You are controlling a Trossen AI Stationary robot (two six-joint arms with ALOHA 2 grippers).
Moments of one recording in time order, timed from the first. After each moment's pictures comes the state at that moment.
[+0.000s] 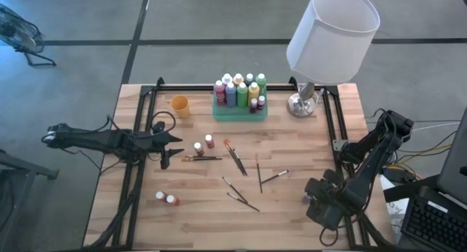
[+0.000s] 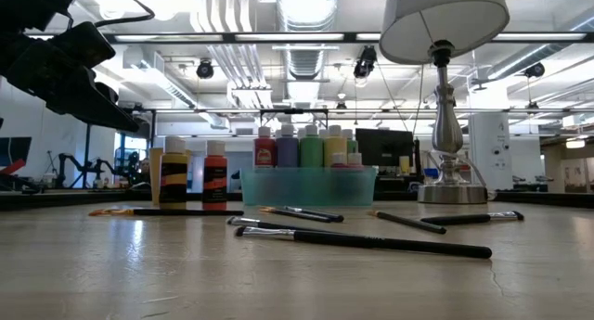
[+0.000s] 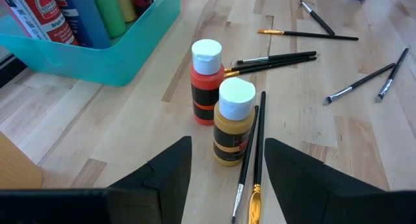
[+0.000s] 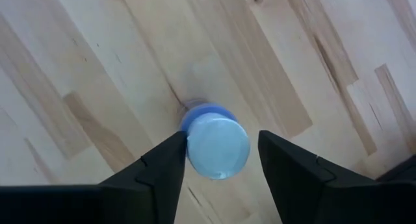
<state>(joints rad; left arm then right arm) -0.11 0.39 0.24 -0.45 -0.31 -0.19 0.94 1.49 1.02 -1.12 0.24 1.51</state>
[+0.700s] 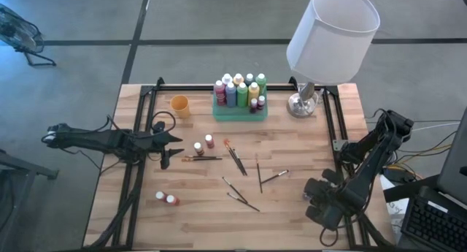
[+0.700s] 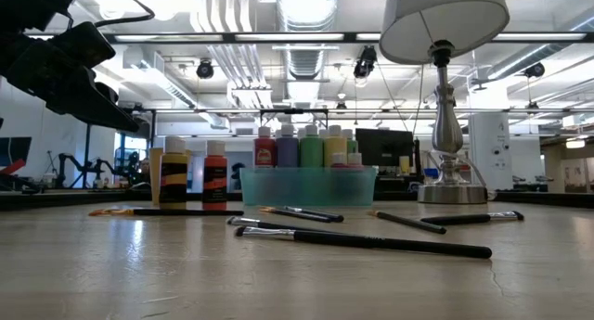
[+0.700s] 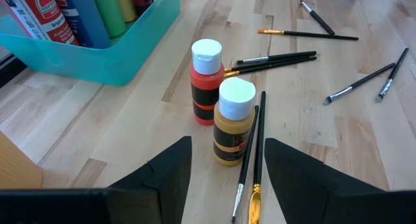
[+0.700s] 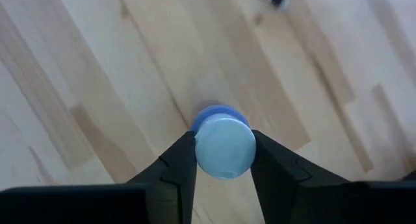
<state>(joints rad) -0.11 0.39 0.24 -0.45 -0.31 -0.19 0.94 1.49 1.02 -1.11 0.28 1.48</state>
